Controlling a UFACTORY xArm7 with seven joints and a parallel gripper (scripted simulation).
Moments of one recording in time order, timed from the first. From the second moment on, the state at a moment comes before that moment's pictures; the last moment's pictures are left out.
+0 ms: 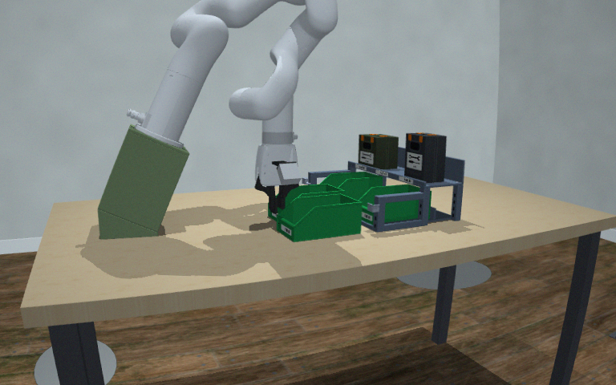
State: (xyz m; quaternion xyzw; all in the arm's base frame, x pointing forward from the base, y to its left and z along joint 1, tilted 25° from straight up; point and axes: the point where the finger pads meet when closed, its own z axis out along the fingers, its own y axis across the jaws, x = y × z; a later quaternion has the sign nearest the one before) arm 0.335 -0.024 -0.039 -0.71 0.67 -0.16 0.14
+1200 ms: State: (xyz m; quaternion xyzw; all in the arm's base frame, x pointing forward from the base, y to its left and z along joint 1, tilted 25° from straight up) arm 0.335 -0.024 -0.039 -0.71 0.67 -0.16 0.14
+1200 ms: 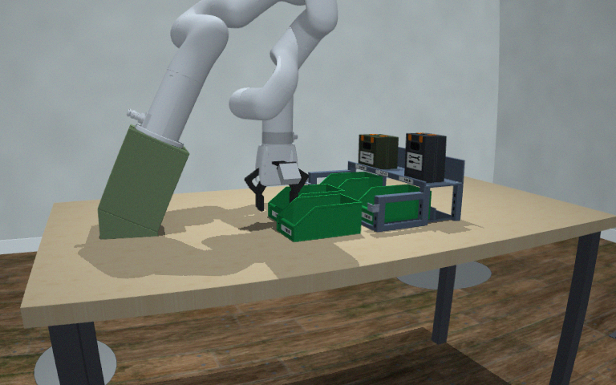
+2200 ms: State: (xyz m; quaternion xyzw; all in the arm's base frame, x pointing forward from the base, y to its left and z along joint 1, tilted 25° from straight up) arm 0.330 -0.023 -0.028 -0.71 0.67 -0.16 0.14
